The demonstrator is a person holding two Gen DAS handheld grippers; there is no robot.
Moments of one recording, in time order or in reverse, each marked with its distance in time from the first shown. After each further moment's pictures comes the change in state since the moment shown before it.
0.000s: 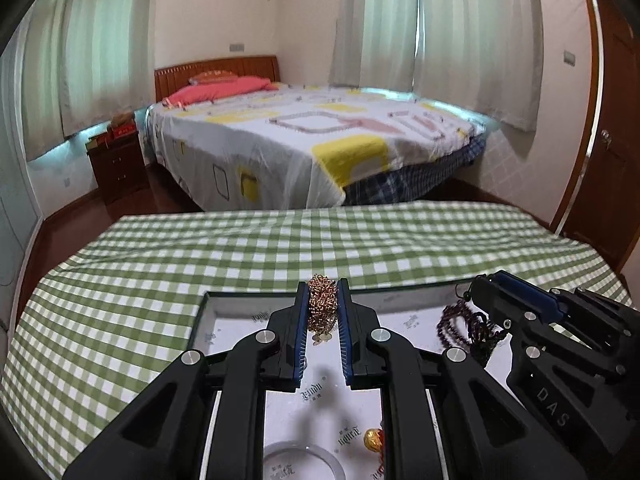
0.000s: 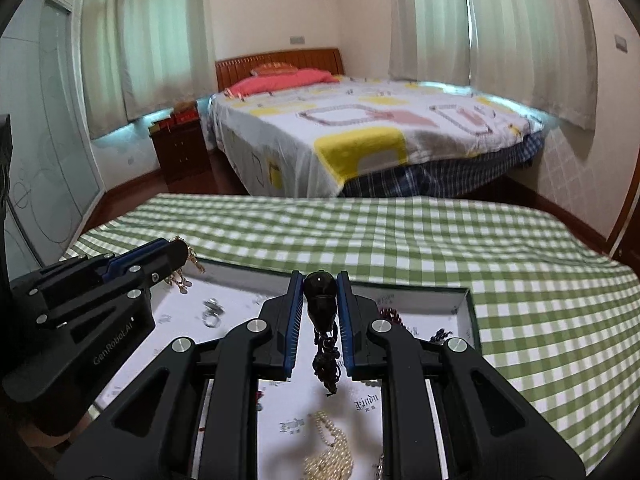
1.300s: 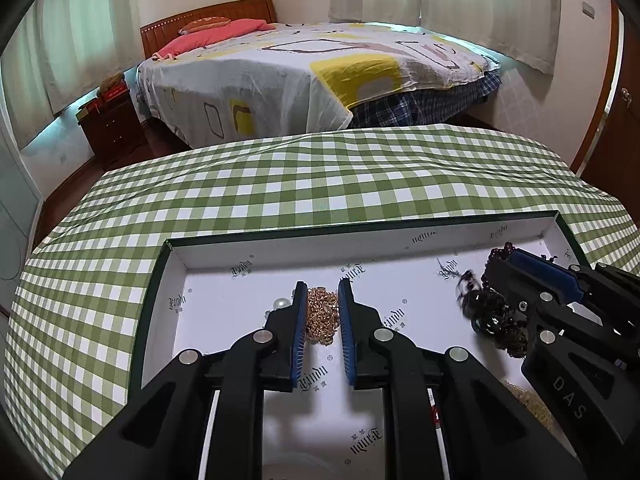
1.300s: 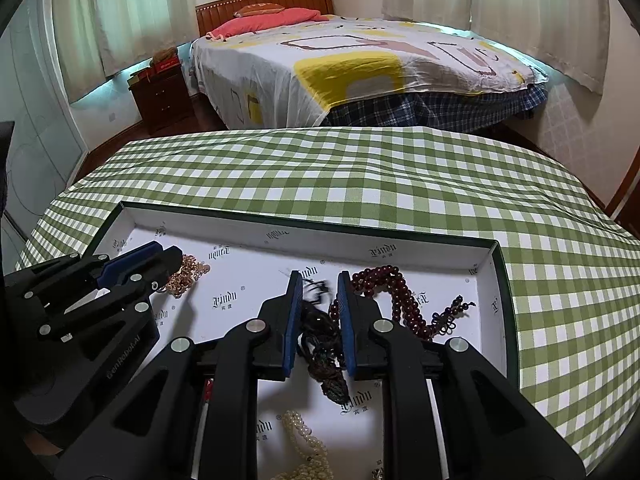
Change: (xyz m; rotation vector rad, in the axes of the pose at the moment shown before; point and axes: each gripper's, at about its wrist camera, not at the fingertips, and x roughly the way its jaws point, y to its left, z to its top) left arm 0.056 -0.005 -0.021 0.040 0.224 0.038; right arm 0.055 -0.007 -0.011 0.013 0.206 -0.032
